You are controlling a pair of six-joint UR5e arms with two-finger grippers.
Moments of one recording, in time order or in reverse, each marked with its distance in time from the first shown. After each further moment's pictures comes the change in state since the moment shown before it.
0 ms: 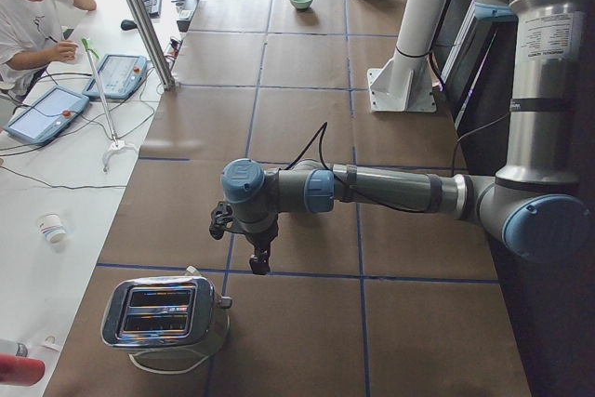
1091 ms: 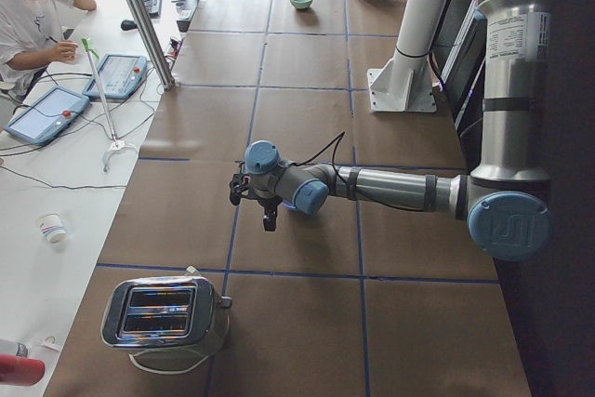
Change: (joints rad) left arm 0.388 0.021 0.037 -0.598 -0.025 -0.769; right arm -0.005 -0.032 -0.038 0.163 0.035 0.003
